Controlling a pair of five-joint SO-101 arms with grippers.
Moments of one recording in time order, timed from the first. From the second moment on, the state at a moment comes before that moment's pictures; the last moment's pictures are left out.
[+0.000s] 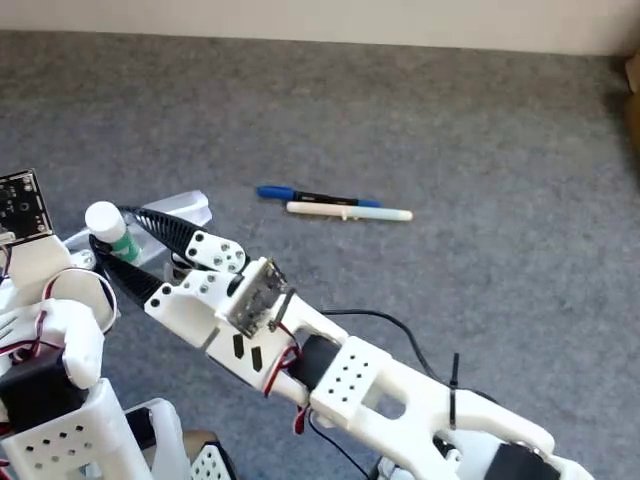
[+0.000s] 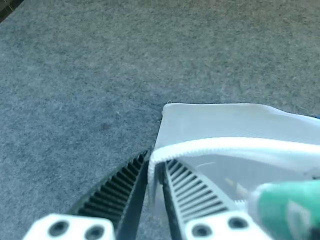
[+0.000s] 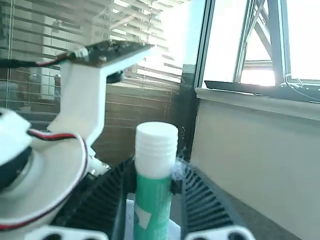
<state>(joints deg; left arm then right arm) -31.4 -67.1 39.5 76.4 2.1 -61.2 -30.3 53.3 -33.5 7.5</state>
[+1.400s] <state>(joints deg) -31.0 -67.2 40.4 75.3 2.1 -58.5 -28.3 56.2 -34.5 8.3</state>
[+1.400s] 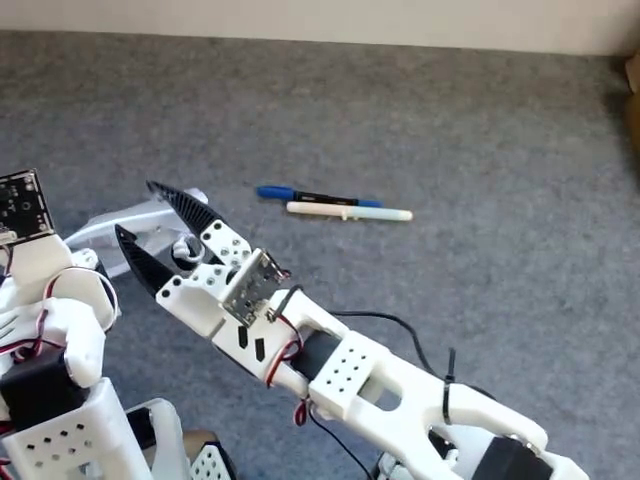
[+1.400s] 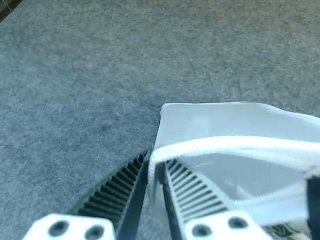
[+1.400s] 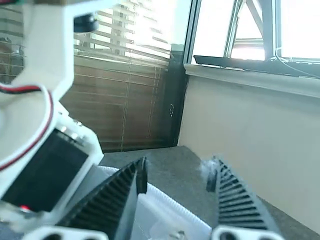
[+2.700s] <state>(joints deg) -31.0 -67.2 40.4 75.3 2.1 -42.3 -45.5 39.3 27.0 8.4</state>
